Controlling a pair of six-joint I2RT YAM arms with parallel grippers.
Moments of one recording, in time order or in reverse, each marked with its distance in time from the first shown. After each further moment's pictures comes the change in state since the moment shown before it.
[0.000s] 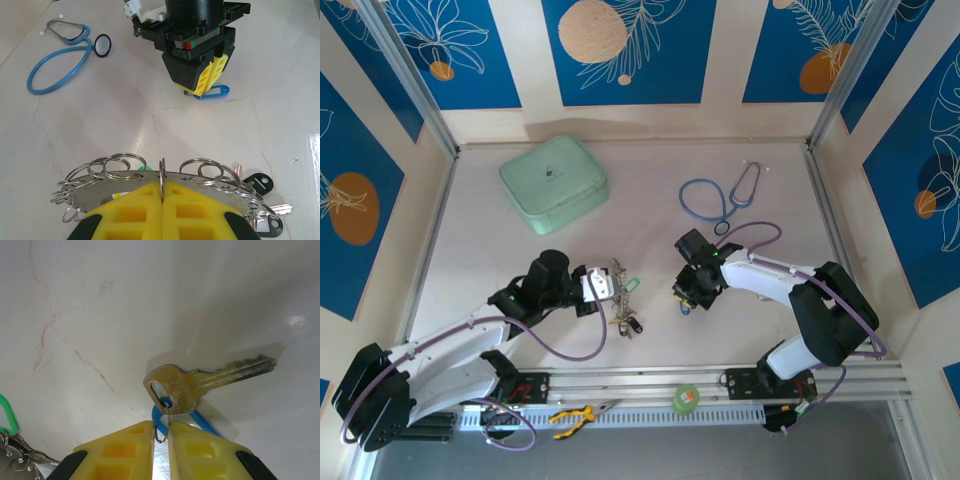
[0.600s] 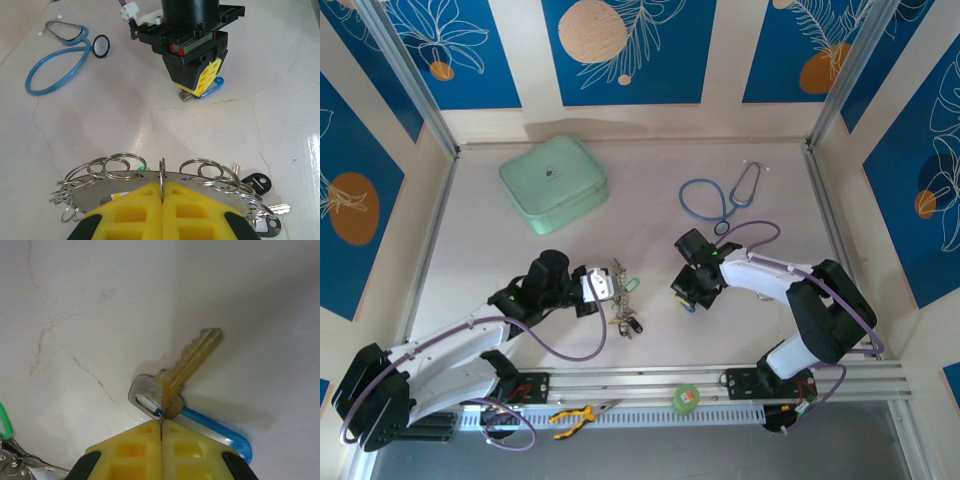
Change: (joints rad) left arm 0.000 -0.001 -0.001 -0.001 0.006 0.001; right arm -0.005 0.008 0.003 -0.001 0.009 -0.042
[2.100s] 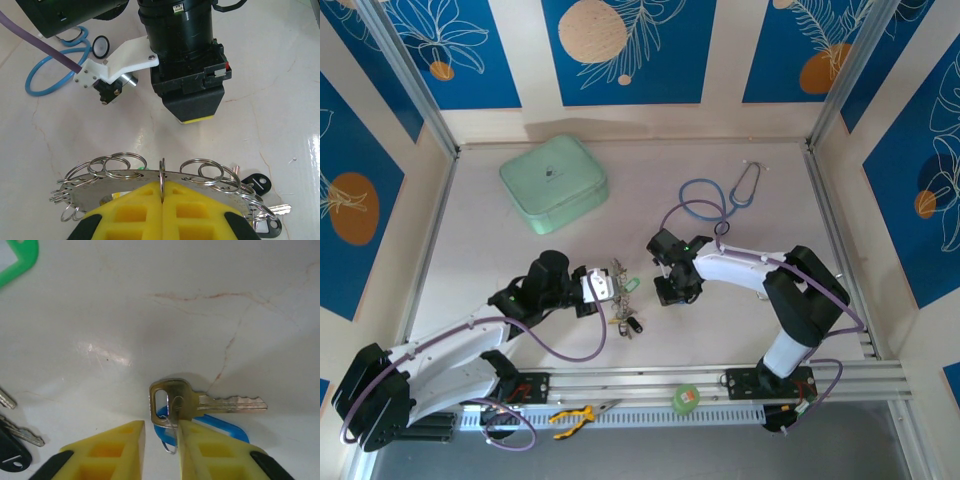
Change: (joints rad) left arm -0.001 0.000 -0.005 0.008 0.001 0.002; right arm 0.148 0.152 0.185 -0.112 0.087 -0.784
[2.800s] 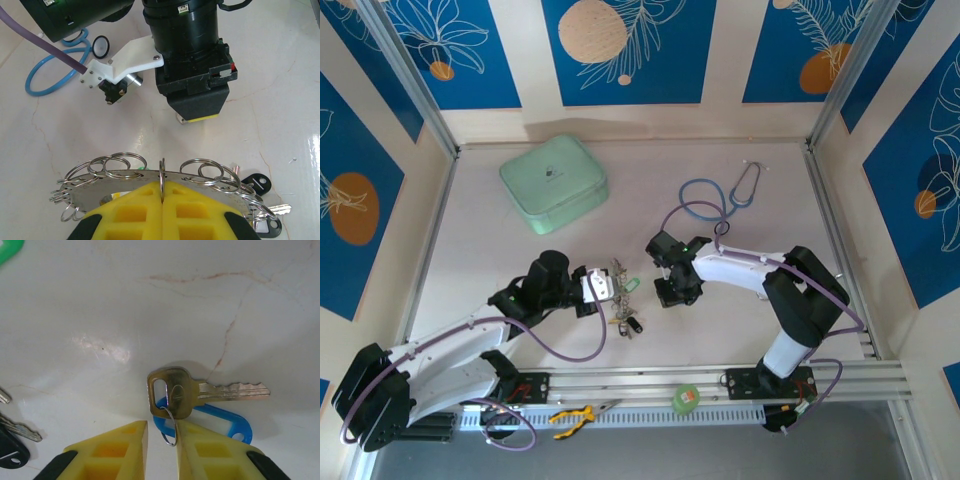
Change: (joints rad) left arm 0.000 0.000 0.000 0.000 0.000 0.000; right arm 0.016 0.000 0.000 -0.026 0.006 0.033
